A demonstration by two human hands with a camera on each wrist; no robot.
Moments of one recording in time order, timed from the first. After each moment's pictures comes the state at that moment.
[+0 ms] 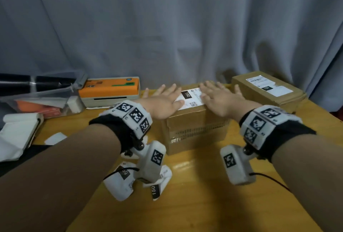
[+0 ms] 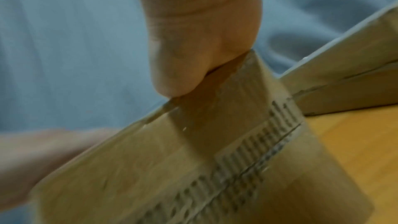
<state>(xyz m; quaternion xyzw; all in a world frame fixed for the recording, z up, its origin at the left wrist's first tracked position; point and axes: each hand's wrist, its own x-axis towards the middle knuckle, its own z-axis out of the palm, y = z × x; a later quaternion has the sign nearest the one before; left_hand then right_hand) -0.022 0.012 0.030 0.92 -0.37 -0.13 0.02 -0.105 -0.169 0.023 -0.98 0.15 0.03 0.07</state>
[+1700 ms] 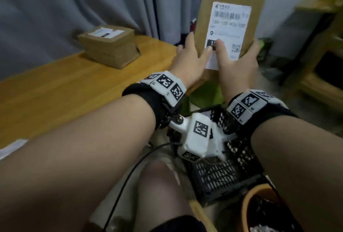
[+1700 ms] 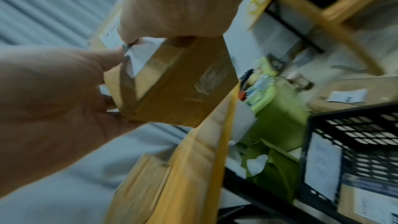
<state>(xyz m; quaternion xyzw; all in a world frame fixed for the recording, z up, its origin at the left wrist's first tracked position) -0.410 -0.223 -0.016 0.69 -0.55 -0.18 0.43 -0.516 -0.256 -0.040 -0.54 0.54 -0.58 0.29</state>
